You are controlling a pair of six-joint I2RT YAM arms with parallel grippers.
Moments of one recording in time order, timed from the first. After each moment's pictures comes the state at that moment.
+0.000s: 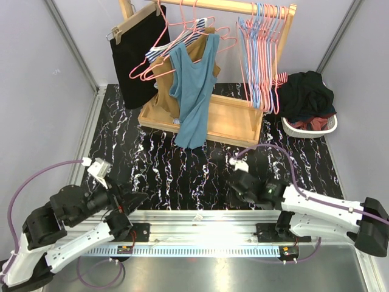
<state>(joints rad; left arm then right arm) -0.96 0.17 0.92 -1.06 -0.13 -0.57 1.08 0.98 0.65 -0.60 0.11 0.83</state>
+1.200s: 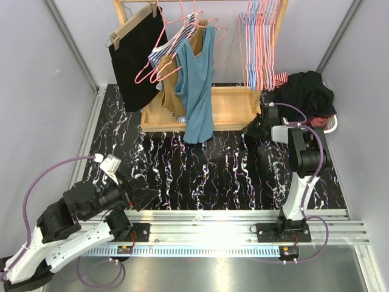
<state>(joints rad) -0.96 0.20 0.80 -0.85 -0.07 -0.62 0.10 1.96 1.05 0.17 -0.24 0.79</state>
